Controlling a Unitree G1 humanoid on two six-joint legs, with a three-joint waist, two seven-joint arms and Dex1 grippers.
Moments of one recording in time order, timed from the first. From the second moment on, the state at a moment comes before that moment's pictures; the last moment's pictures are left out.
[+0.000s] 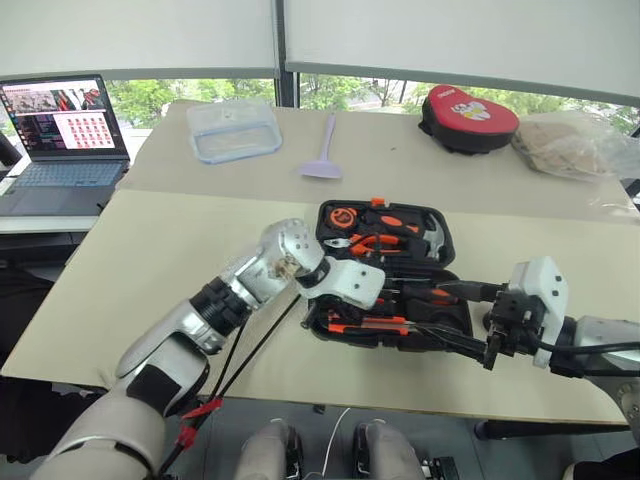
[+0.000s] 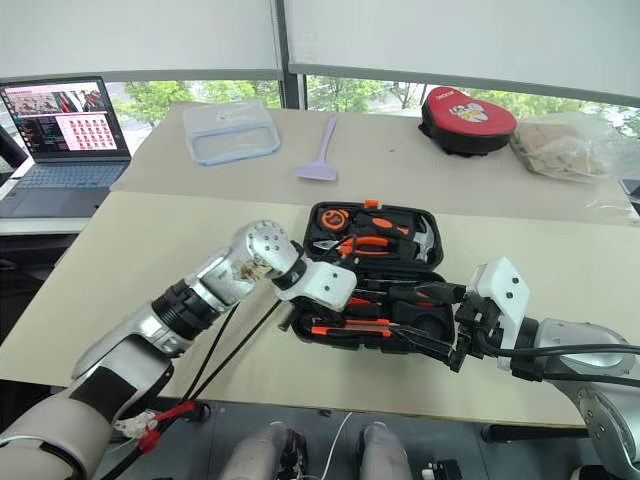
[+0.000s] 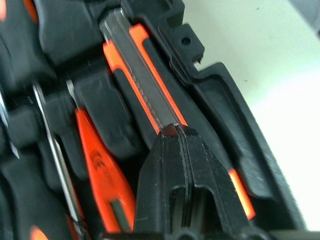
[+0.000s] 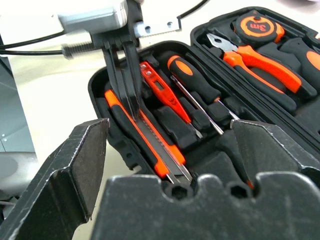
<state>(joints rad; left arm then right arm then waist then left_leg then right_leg) -0.97 0.35 -0.70 0.24 0.13 0.18 -1.42 0.10 -0.87 -0.33 -0.64 0.73 0.69 0.82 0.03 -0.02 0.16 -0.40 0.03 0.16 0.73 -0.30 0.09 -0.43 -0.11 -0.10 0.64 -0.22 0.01</state>
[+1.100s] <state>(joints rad) -0.58 0.82 -0.05 -0.32 -0.59 0.85 -1.46 0.10 -1.04 -0.35 -0.08 0.44 0.53 1.08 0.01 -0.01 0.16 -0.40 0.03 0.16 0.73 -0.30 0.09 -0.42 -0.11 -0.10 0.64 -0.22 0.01</state>
